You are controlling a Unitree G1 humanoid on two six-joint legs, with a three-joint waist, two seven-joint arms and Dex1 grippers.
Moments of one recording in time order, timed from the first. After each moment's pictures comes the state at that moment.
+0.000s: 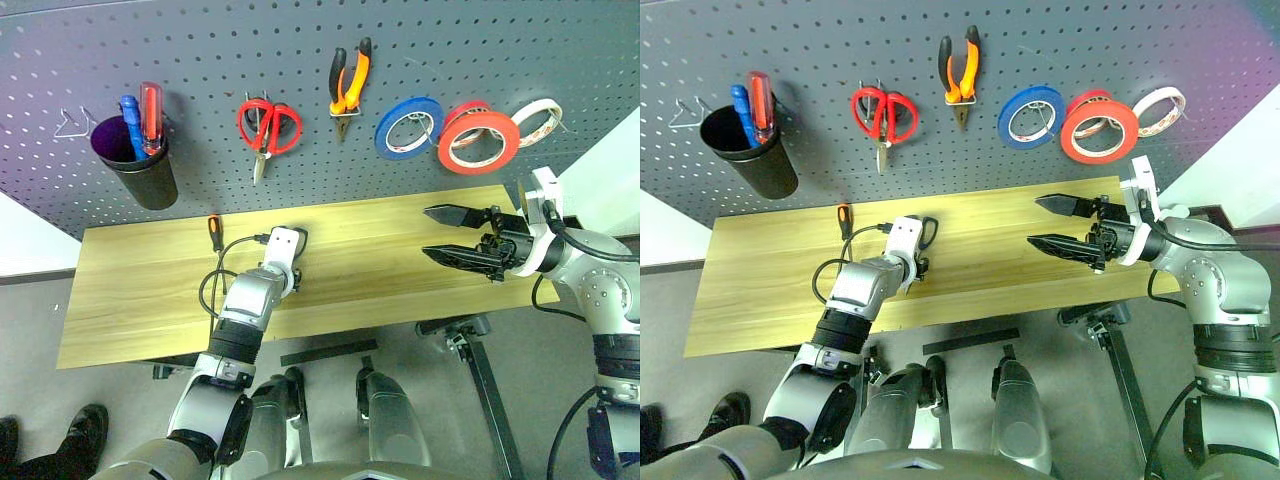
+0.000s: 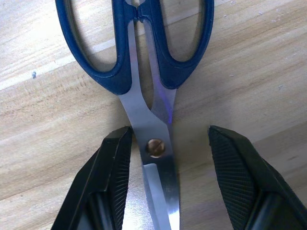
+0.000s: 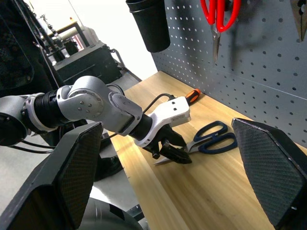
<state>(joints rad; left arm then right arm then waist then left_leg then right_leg) -0.60 0.01 -0.07 0.30 0.01 1.00 0.00 -0.43 -0.76 -0.18 0.03 0.71 0.56 1.31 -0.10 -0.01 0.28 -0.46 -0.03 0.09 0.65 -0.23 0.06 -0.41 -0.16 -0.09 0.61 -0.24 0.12</state>
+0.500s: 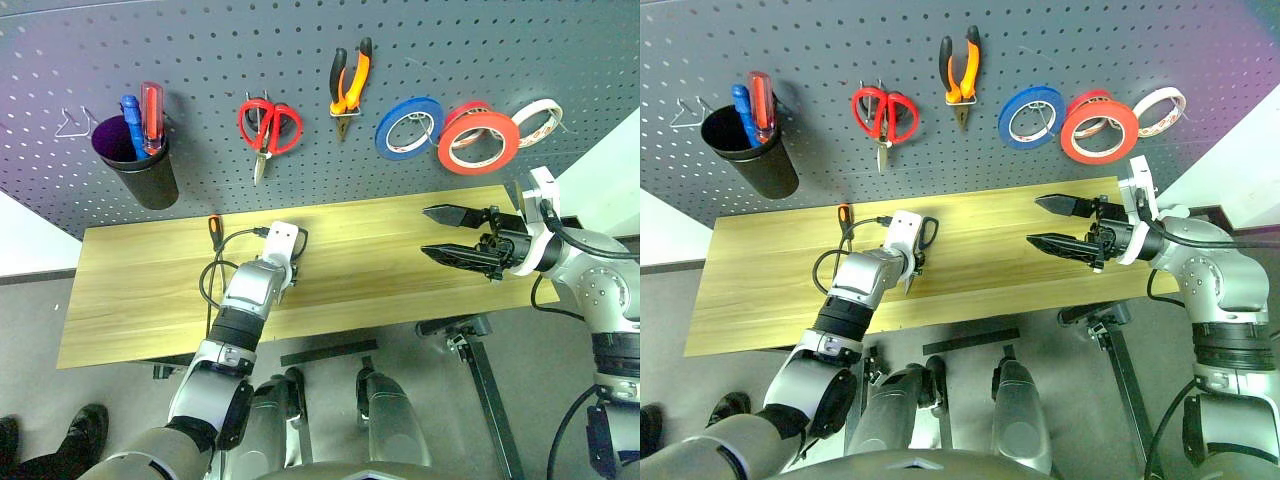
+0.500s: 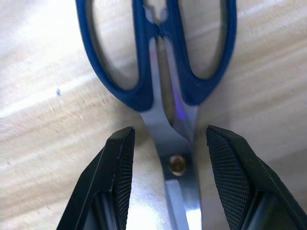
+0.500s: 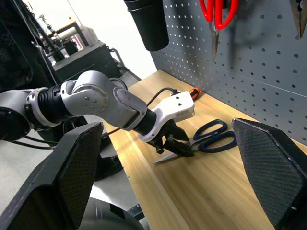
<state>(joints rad) -0.68 0.03 -0.07 0.42 0.02 0.98 0.01 -0.44 -0.76 -0.17 0.04 0.71 0.56 1.30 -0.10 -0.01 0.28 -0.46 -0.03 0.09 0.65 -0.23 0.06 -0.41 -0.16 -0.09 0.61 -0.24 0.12</state>
